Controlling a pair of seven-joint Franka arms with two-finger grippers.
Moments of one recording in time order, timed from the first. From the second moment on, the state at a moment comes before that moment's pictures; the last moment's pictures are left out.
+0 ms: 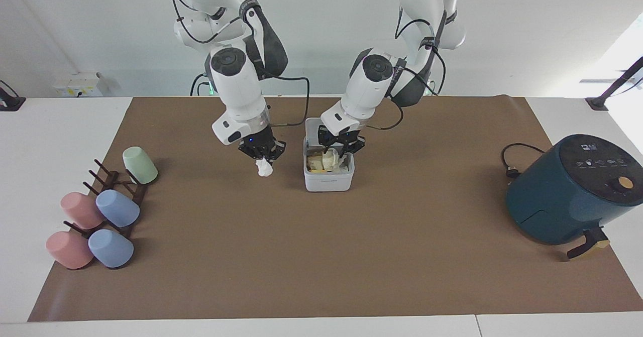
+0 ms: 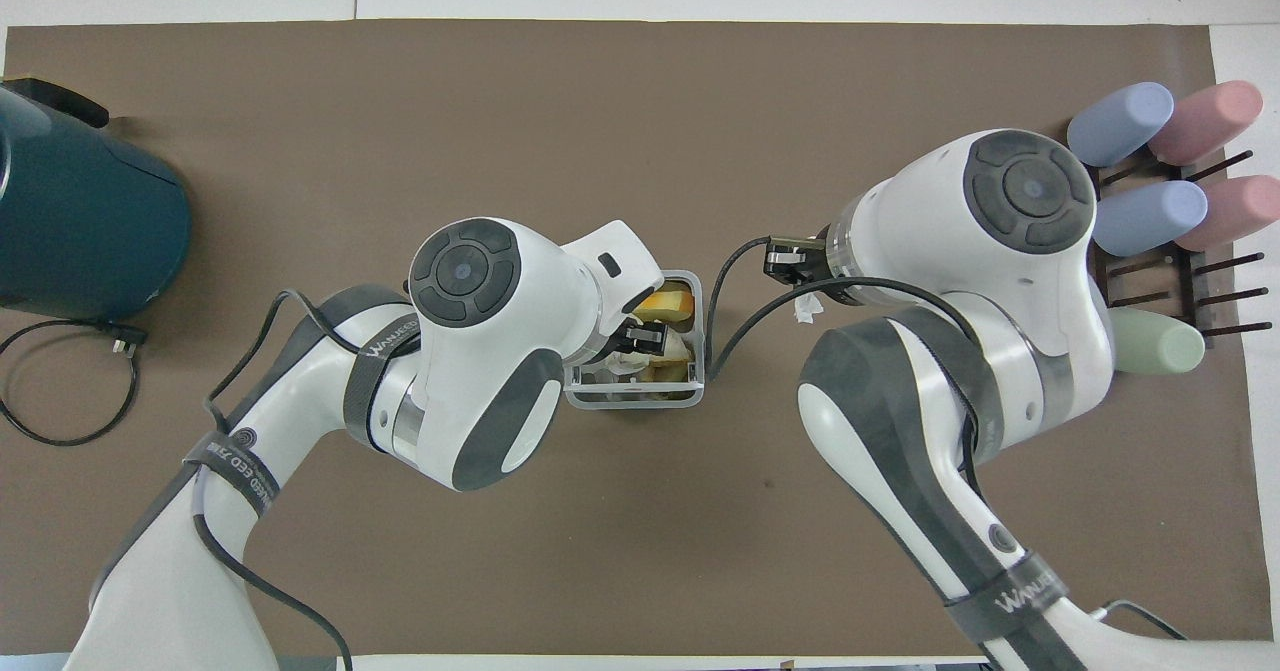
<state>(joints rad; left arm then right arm) -0.58 0.21 -0.10 -1.89 -0.24 2.20 -0.29 0.31 0.10 0.05 -1.87 0.09 2.04 0.50</state>
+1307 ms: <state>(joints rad) 0.00 -0.08 -0.09 -1.70 -0.08 1.54 0.06 0.52 0.17 0.07 -1.90 0.14 2.22 0.78</state>
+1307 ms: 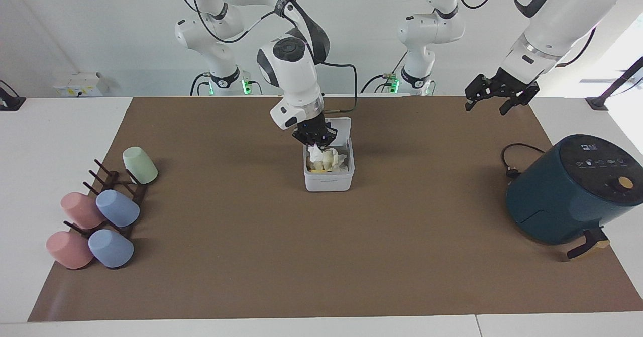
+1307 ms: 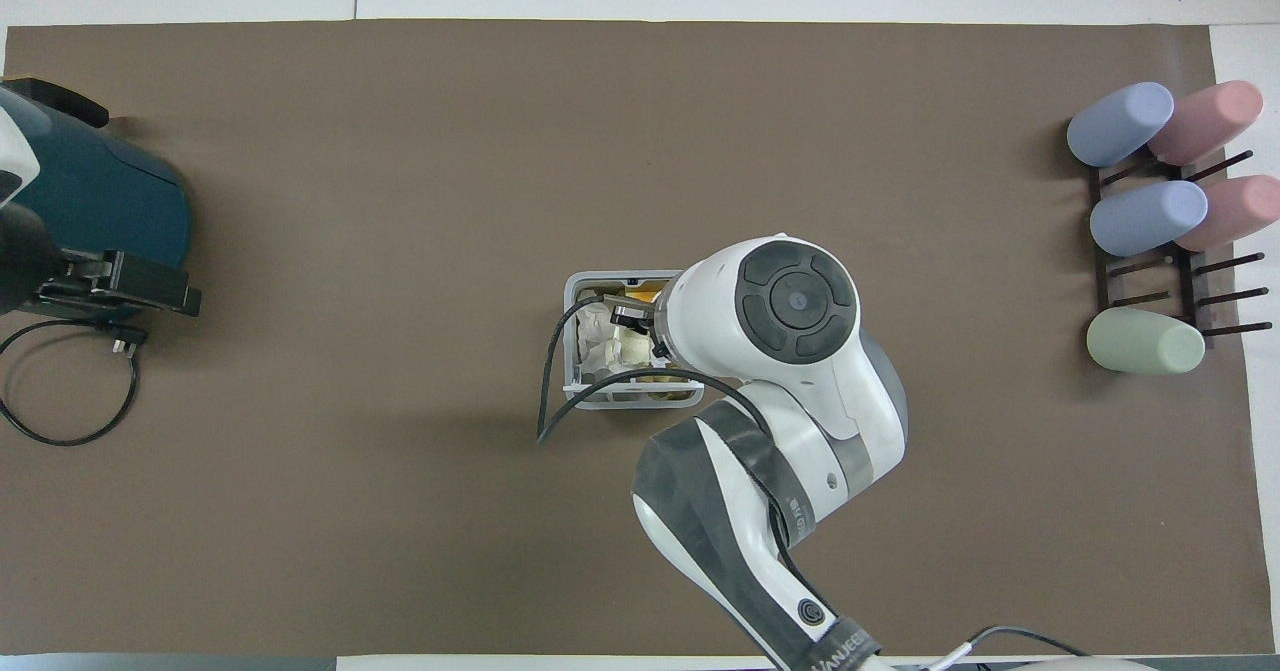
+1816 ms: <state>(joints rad) 0.00 -0.09 -0.10 -1.68 0.00 1.57 0.05 0.54 0.16 0.07 -1.91 0.14 2.23 0.78</state>
